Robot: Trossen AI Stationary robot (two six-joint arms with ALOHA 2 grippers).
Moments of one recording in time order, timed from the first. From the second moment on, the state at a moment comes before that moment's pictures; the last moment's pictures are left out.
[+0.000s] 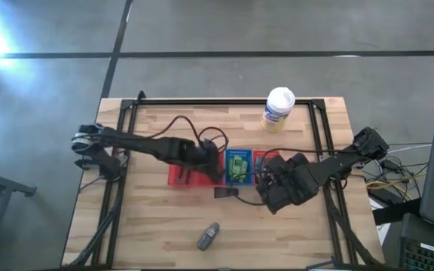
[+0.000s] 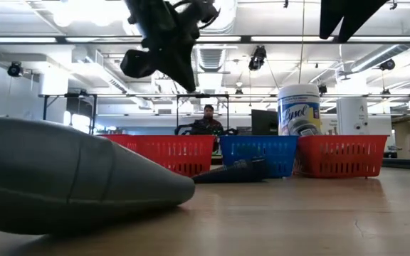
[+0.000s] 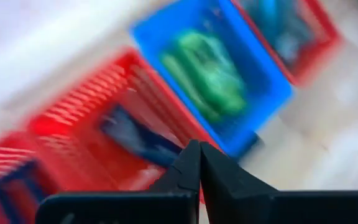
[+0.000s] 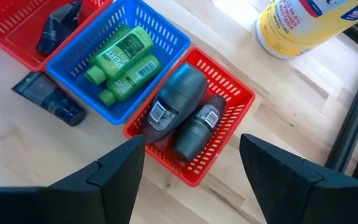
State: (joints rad) left arm -0.08 1.64 1.34 -0.67 -0.20 -0.93; right arm 0.49 1.63 1.54 -1.54 0.55 1.44
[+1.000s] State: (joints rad) left arm -0.31 2.02 1.48 -0.37 -0.27 -0.33; right arm 0.53 1.63 1.53 -1.56 0.51 1.47
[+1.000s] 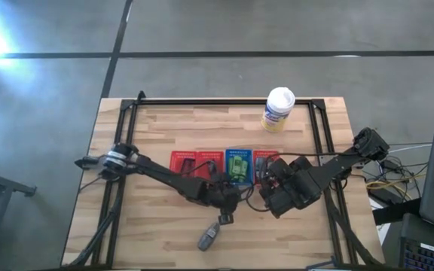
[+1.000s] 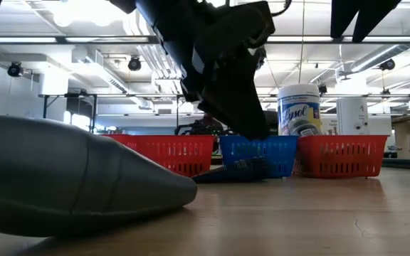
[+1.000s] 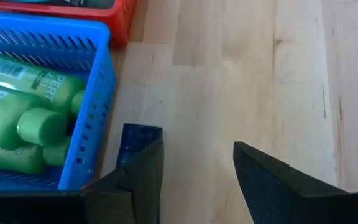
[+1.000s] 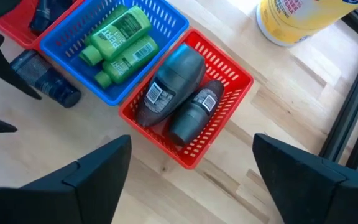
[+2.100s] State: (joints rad) left arm -0.24 2.02 1.33 -0.26 -0.21 -0.32; right arm 0.53 1.64 1.50 -1.56 0.52 1.49
